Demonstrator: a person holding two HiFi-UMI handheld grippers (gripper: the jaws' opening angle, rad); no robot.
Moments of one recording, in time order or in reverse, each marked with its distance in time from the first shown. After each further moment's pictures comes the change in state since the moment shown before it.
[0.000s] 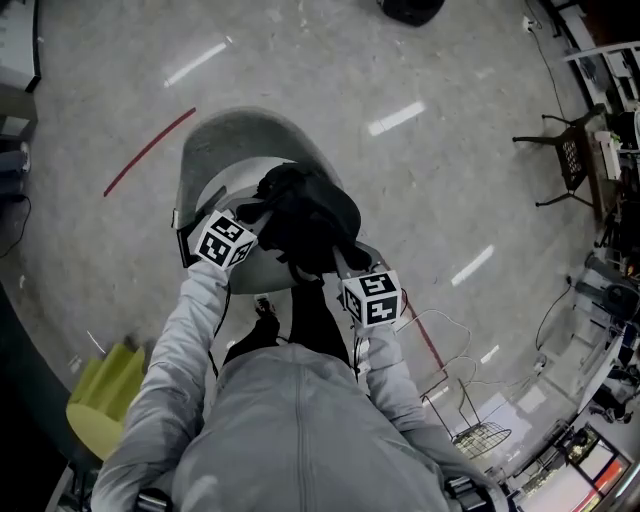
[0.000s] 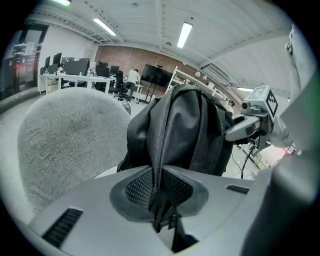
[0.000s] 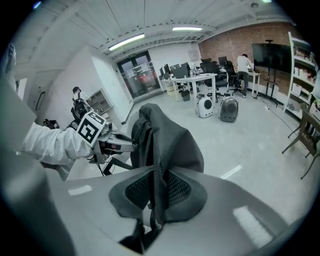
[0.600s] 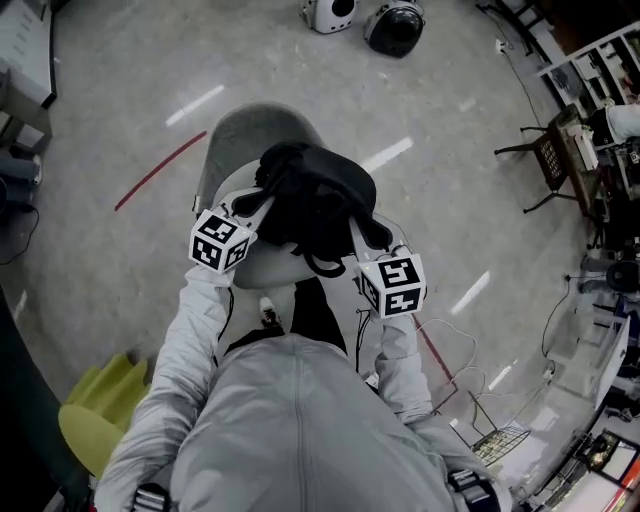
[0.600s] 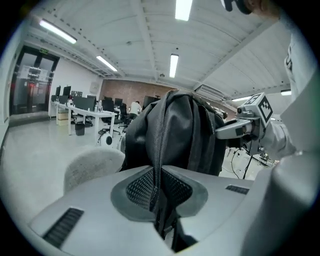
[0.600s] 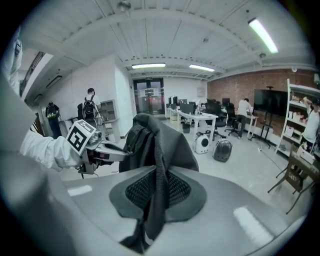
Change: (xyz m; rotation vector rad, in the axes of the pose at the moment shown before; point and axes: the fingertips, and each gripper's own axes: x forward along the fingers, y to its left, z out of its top) left arm -0.147 -0.049 0.060 0.072 -0.329 0.085; right arm -0.110 0.083 0.086 -0.237 -0.311 -0.106
